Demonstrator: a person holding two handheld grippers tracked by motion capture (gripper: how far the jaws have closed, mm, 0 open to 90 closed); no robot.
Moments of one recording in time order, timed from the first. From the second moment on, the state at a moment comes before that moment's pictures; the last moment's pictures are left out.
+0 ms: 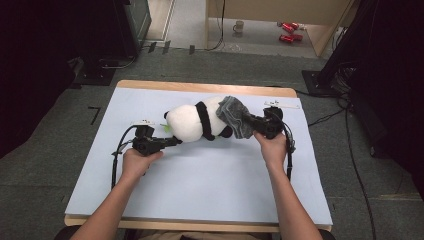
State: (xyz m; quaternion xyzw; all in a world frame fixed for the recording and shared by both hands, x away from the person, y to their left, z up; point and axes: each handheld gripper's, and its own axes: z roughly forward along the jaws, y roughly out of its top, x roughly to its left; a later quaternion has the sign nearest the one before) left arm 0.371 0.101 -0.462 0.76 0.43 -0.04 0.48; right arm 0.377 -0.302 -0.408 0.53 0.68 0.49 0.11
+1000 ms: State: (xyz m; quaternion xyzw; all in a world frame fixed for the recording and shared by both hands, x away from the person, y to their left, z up) left arm 0.363 0.094 -0.458 0.76 0.43 -0.04 0.49; right arm 0.350 -0.167 -0.419 0.41 0.77 0.49 0.01
